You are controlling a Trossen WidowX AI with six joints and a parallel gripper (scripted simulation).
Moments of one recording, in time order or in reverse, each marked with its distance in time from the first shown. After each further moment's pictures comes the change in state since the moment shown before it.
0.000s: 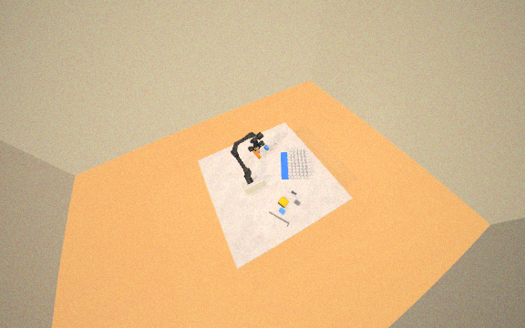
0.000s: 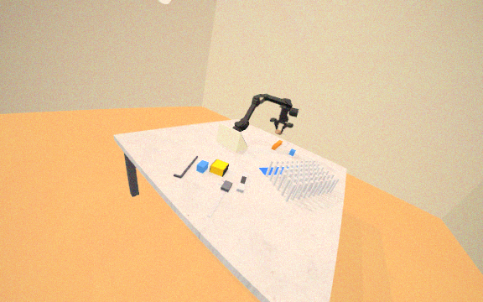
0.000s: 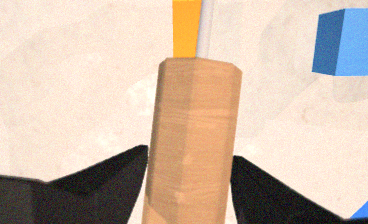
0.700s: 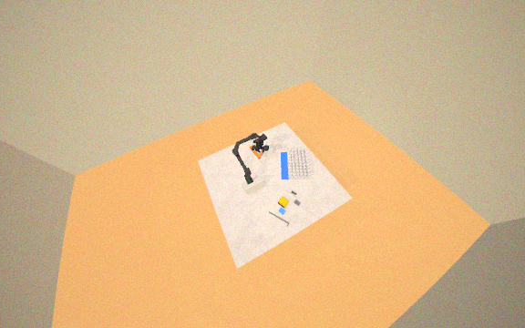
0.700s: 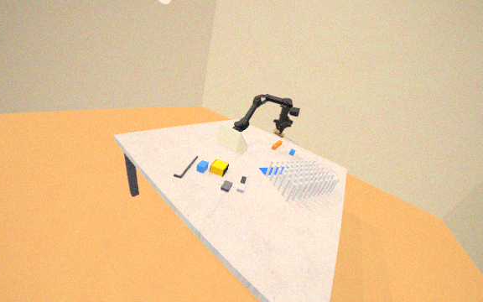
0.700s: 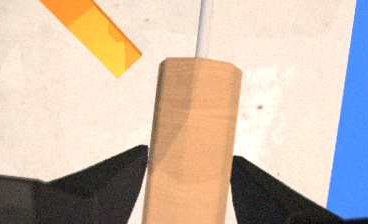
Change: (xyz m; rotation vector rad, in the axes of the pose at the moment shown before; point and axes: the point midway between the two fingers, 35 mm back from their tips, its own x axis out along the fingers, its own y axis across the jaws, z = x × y) arm -0.010 -0.025 -0.060 0.705 0.128 -0.108
